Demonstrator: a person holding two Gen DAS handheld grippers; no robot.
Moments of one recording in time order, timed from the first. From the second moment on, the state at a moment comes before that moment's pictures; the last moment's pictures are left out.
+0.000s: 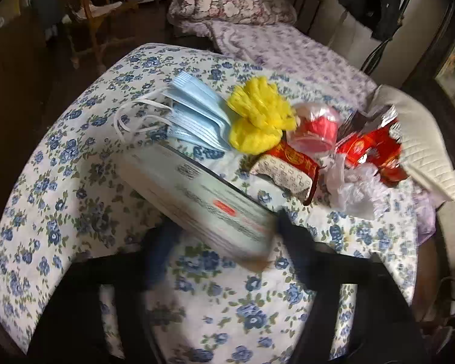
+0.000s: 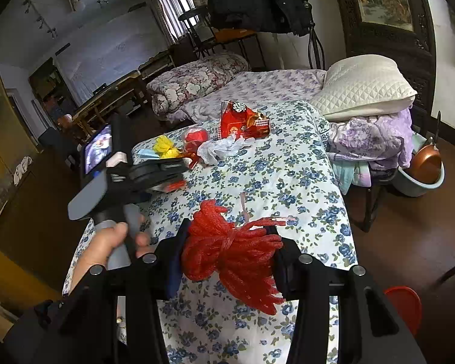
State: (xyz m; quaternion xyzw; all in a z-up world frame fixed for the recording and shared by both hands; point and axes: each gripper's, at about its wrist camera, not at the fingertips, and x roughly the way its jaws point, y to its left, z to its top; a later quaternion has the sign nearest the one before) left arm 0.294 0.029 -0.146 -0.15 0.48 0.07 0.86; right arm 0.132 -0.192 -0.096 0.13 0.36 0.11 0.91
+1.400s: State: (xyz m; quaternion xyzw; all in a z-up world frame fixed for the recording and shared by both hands) left arm 0.124 -0.192 -0.099 0.03 0.46 -0.22 0.86; right arm 0.055 -0.359 -0.137 0.12 0.40 -0.01 0.91
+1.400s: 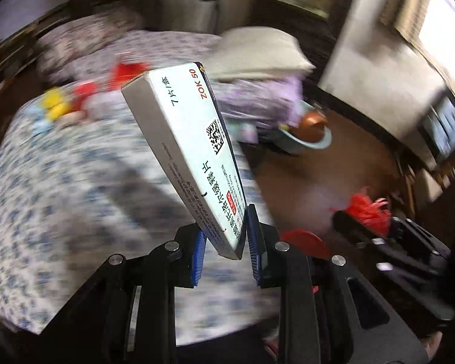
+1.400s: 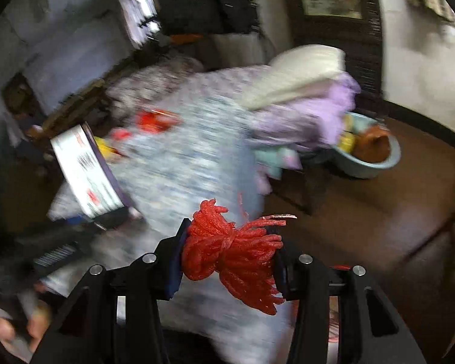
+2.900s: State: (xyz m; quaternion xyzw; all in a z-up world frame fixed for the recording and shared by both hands) left arm 0.088 -0.436 -0.355 0.15 0.69 -0.32 0.63; right arm -0.047 -0.532 -0.389 0.28 0.57 -0.15 0.76
